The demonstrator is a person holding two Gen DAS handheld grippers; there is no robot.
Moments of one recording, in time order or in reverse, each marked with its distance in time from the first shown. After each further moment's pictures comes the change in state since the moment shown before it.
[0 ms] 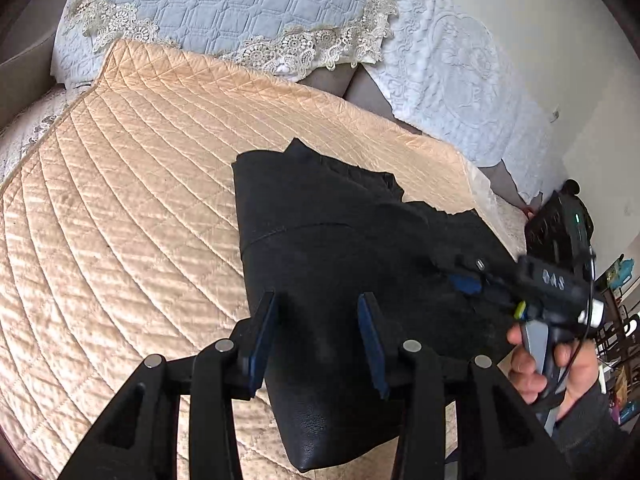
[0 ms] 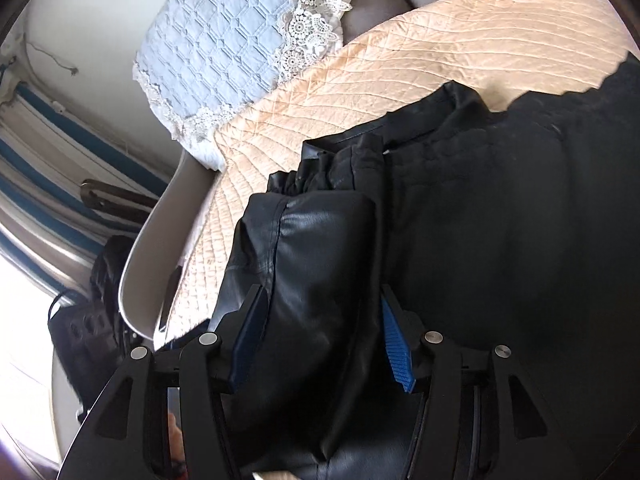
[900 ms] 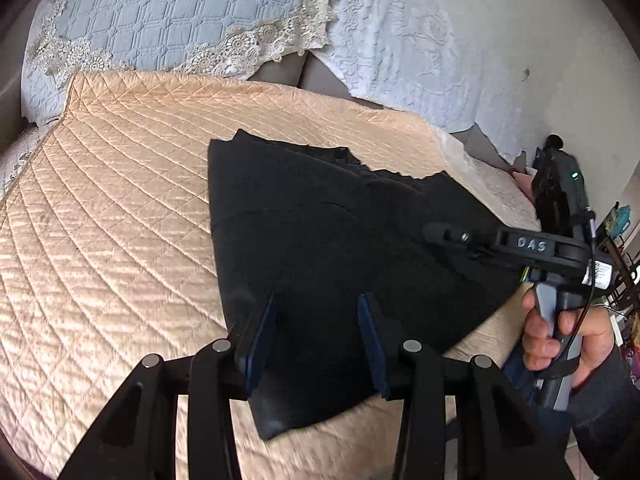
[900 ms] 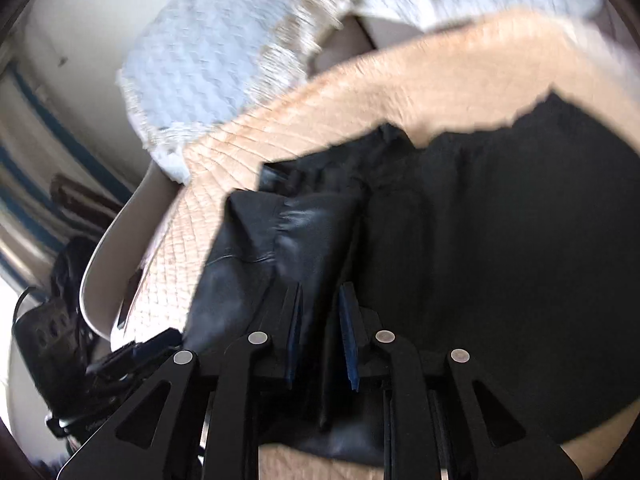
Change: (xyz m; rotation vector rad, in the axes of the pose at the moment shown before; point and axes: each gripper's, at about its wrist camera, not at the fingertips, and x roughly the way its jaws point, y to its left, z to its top) left arm -0.004 -0.048 -0.026 0.158 0.013 -0.017; right arm -0.072 -0.007 -0.031 -0.098 -0.124 -0.179
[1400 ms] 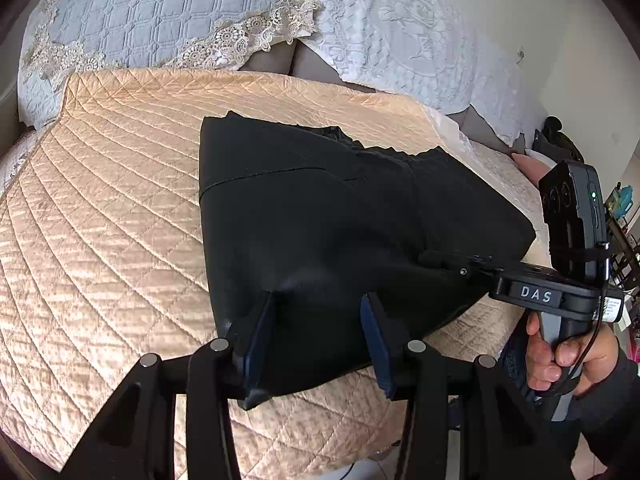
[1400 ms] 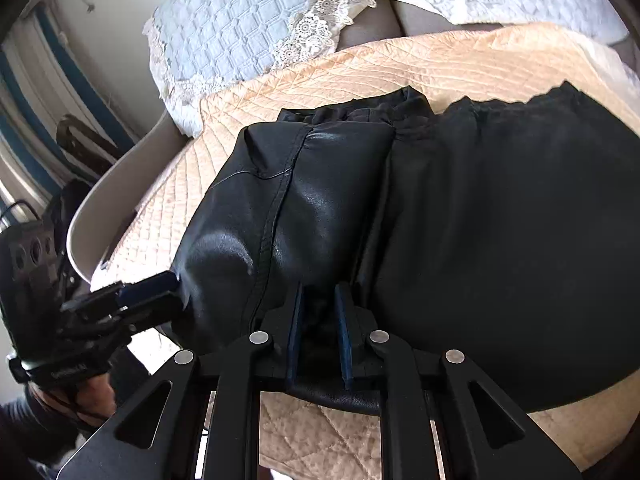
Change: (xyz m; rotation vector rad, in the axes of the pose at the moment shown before) left arm 0.006 -0.011 -0.019 0.041 0.031 0.018; right arm 0.021 0.010 -0.043 -0.130 0.067 -0.038
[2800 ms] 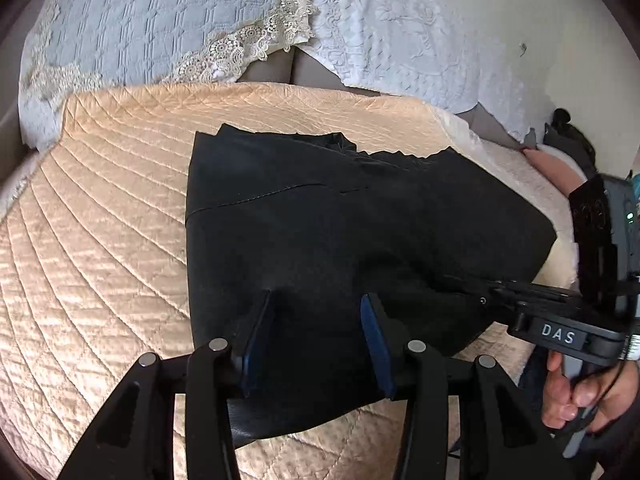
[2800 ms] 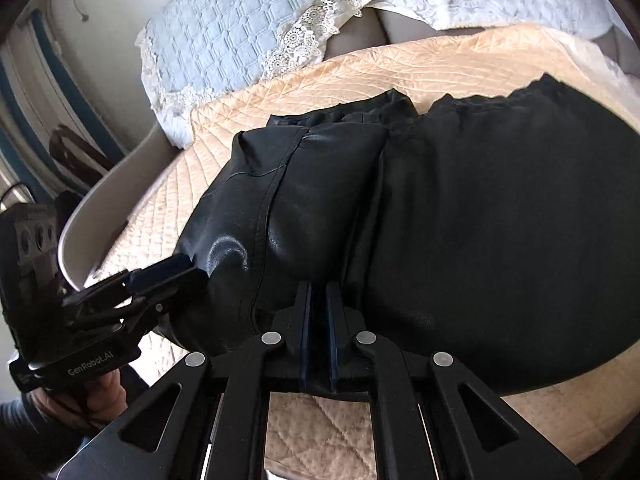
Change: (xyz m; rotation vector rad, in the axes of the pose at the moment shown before) left arm 0.020 -0.015 0.004 0.052 -0.051 0.086; right arm 0.000 0.004 -0.022 0.015 -0.061 -0.048
